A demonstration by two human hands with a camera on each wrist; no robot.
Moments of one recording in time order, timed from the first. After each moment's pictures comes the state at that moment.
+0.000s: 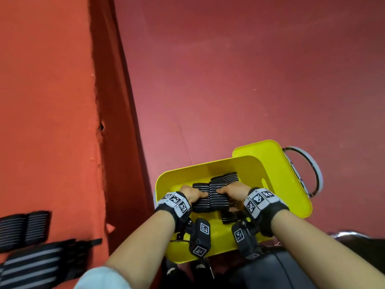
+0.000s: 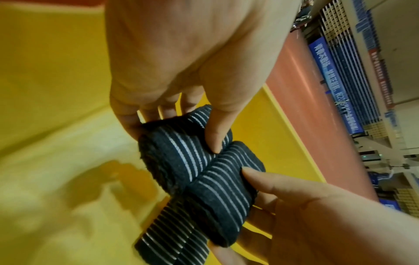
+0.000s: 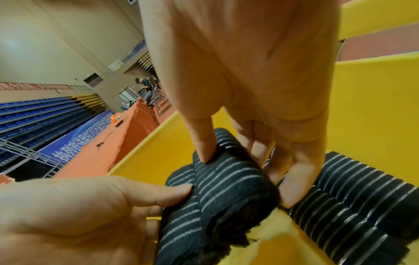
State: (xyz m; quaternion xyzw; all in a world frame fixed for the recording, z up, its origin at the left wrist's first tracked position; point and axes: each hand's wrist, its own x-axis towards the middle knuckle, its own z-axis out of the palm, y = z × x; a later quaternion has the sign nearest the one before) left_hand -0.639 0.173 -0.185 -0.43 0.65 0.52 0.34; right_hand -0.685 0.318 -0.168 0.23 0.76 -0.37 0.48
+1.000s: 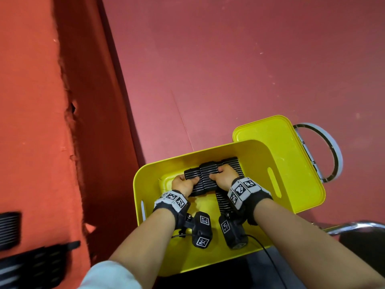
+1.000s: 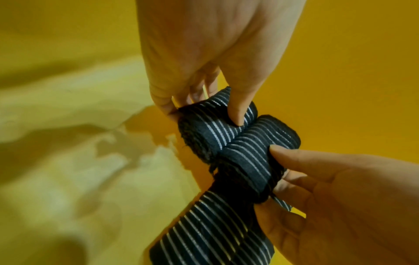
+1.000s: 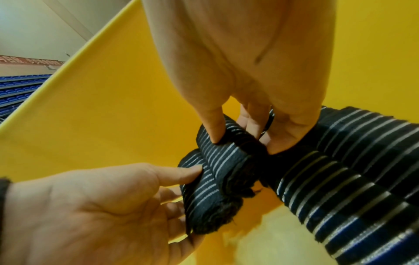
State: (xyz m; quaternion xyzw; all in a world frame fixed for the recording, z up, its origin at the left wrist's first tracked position) left_hand -0.646 0.189 -0.306 -0.55 0.53 0.62 0.18; right_hand -0.706 0.313 -0.265 0.19 0.83 -0.31 0.43
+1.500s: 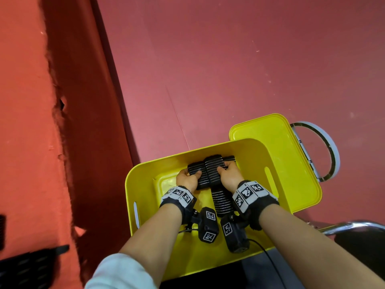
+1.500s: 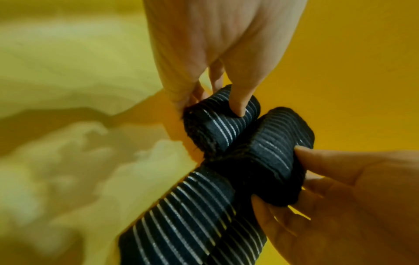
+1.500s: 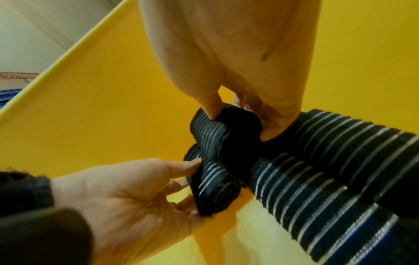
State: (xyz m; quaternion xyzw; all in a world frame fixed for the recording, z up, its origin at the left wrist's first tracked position) left_hand -0.667 0.215 -0.315 -0.54 0.56 0.61 0.16; right_hand -0.709 0.328 -0.293 0.25 0.80 -0.43 0.34
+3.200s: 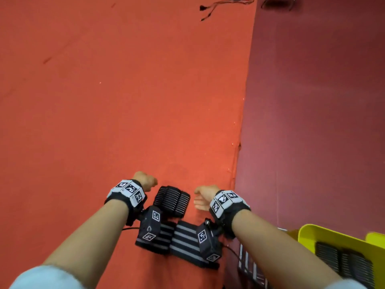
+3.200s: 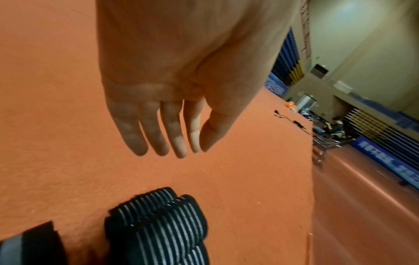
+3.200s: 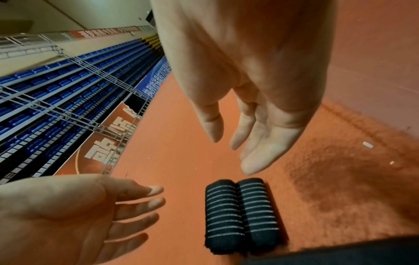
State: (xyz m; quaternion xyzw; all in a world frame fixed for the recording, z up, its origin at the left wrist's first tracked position) left_hand -0.402 -0.289 -0.082 -0.64 0.61 0.46 0.10; right_hand -0.531 -0.121 -0.092 0.07 0.70 -0.39 0.60
